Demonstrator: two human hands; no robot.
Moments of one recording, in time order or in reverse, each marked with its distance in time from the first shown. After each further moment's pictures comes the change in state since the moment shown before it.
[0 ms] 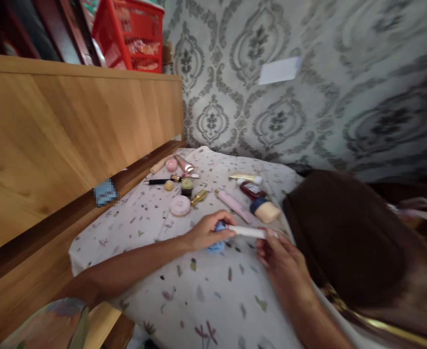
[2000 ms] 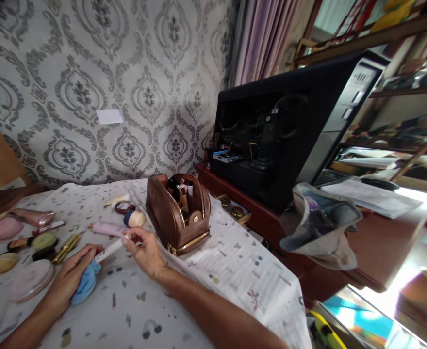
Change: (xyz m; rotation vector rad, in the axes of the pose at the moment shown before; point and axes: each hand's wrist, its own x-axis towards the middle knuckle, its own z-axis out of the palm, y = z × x) left_hand 0.002 0.001 0.013 -0.156 0.115 -0.342; right_hand 0.004 0.005 -0.027 -0.160 -0.195 -0.448
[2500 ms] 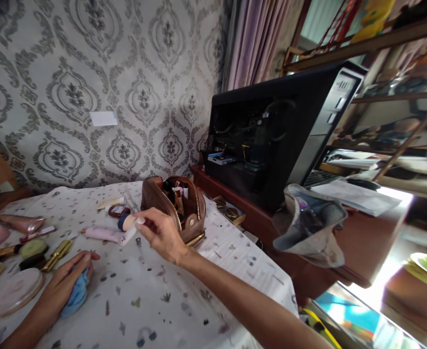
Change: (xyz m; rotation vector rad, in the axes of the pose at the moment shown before) left_hand 0.002 -0.002 -0.002 0.049 -0.008 -0.043; right_hand 0.000 -0.088 -0.055 -0.510 -0.036 -0.333
